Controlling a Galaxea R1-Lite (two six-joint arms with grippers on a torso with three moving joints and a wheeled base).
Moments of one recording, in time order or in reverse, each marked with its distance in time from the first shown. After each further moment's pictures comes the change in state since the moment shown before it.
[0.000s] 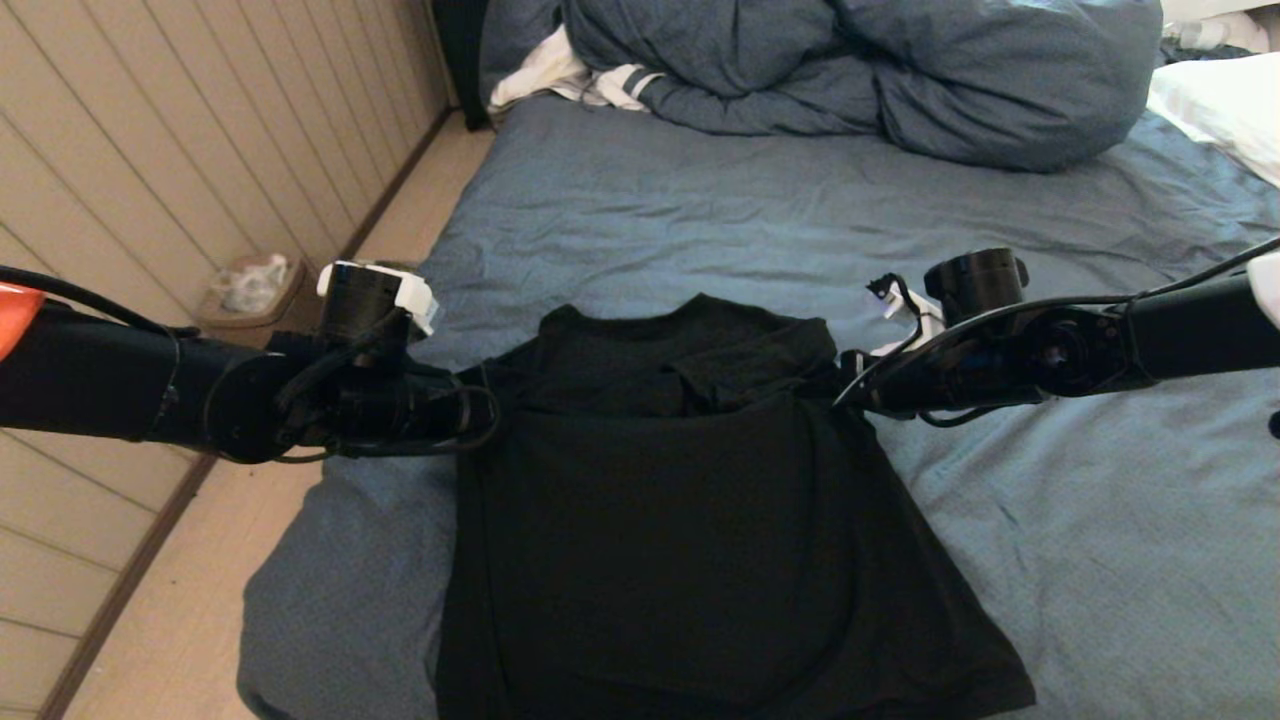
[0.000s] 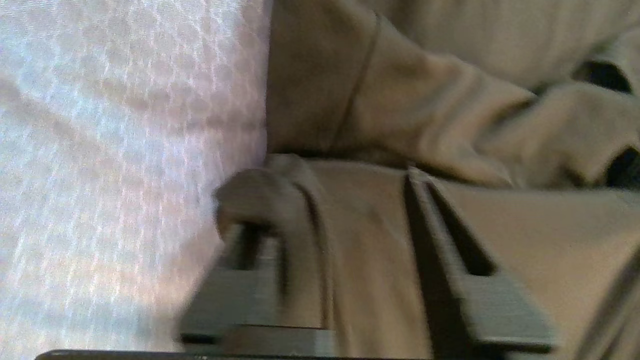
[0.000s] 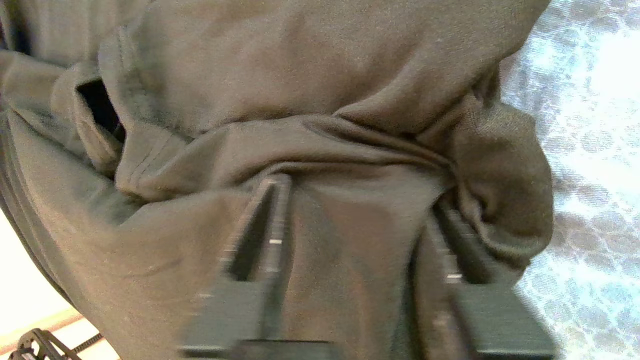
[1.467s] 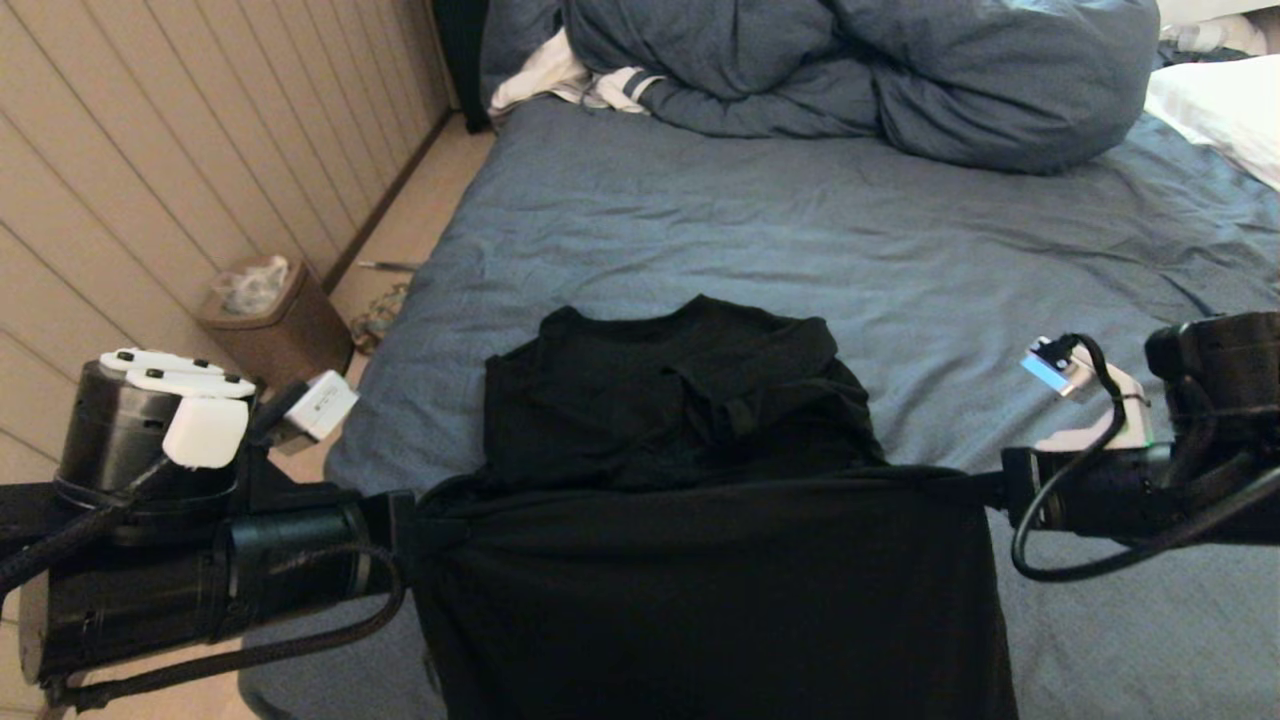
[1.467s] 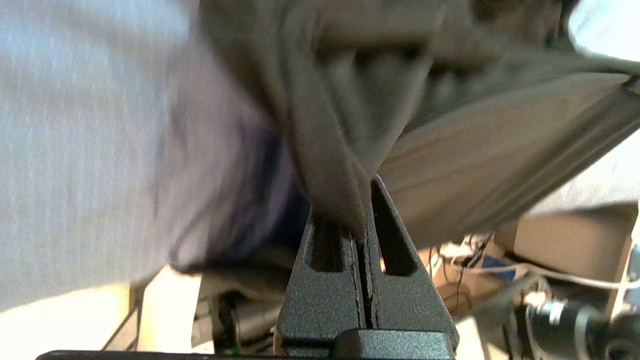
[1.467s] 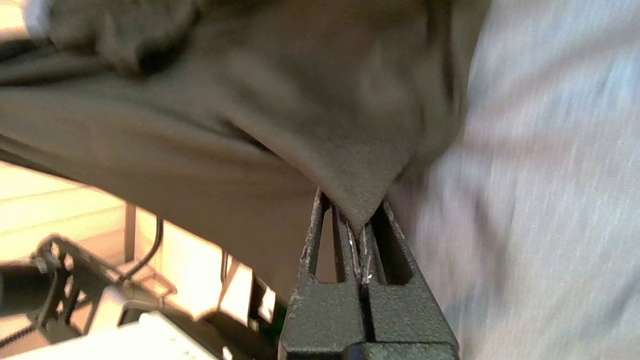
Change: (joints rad) left arm -0.184 -0.485 0.480 -0.025 -0.011 -0.084; right arm -0.067 -0.515 0.594 -0.061 0.042 -0.064
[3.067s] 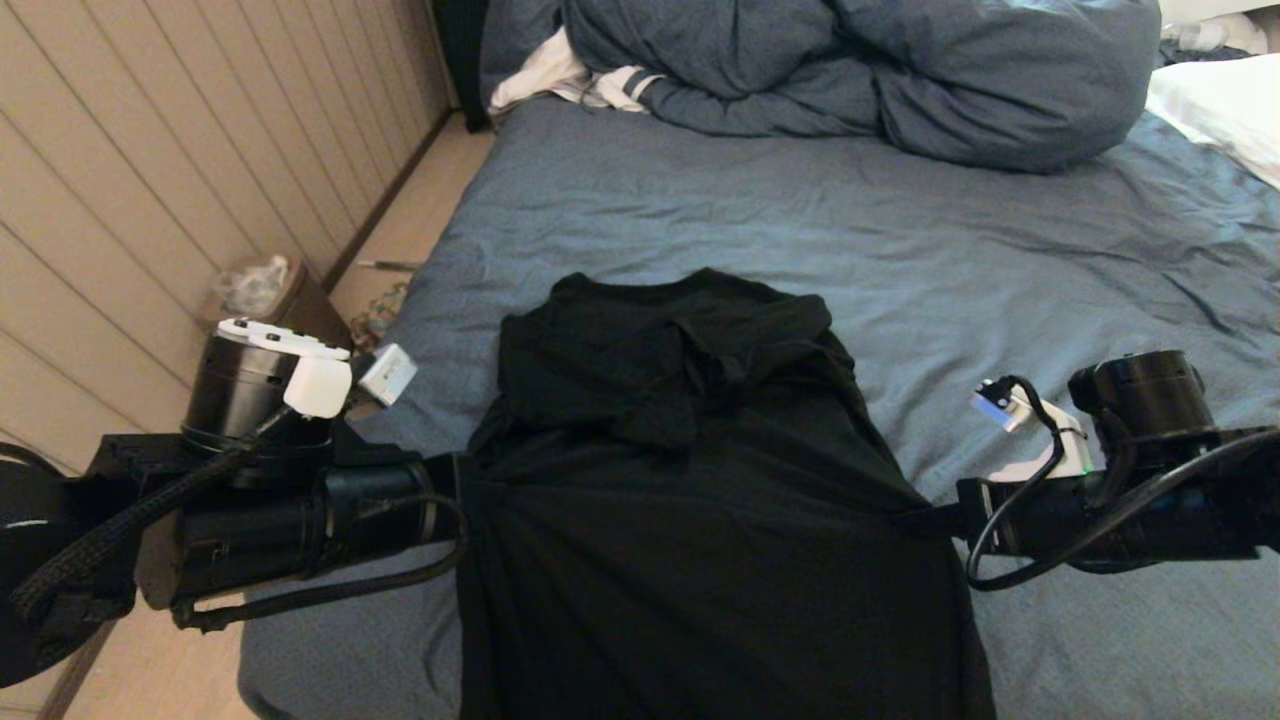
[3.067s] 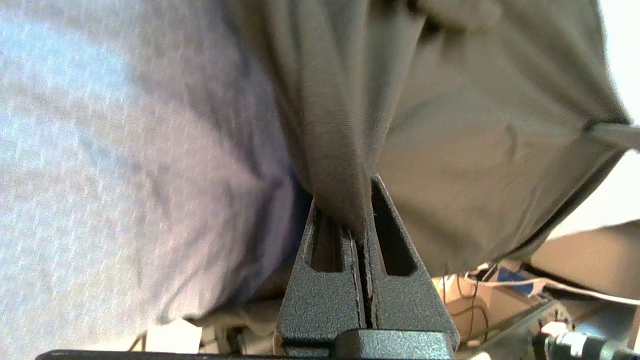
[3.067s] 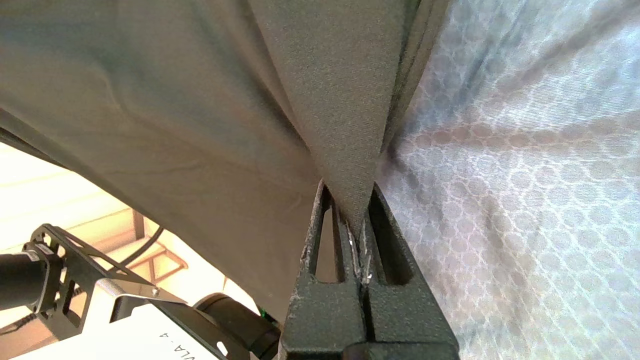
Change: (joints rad) left arm -0.016 0.131 -0.088 -0.048 0.031 0.025; right arm 0.018 0.107 0.039 -0.002 0.006 -0.021
